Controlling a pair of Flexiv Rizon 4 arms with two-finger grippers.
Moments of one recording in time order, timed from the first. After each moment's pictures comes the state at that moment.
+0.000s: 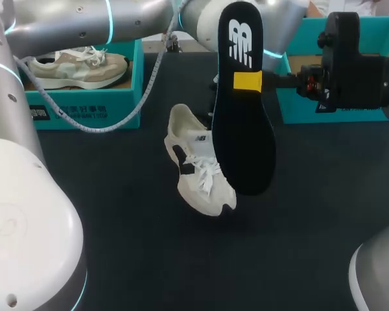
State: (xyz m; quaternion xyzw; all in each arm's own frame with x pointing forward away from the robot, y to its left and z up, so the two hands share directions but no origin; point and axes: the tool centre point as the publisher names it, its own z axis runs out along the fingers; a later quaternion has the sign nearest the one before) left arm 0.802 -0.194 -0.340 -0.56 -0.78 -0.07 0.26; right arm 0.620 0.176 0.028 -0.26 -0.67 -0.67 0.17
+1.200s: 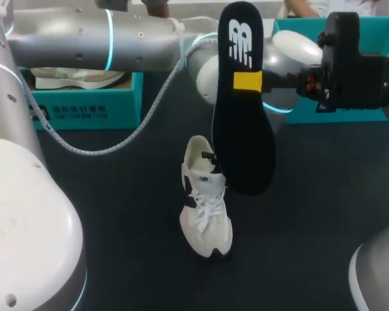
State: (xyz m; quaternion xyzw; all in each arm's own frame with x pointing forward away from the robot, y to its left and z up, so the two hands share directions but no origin) left arm 0.736 -0.214 -0.389 -0.66 -0.72 -0.08 0.21; right arm 0.620 0.176 0.028 -0.26 -0.67 -0.67 0.17
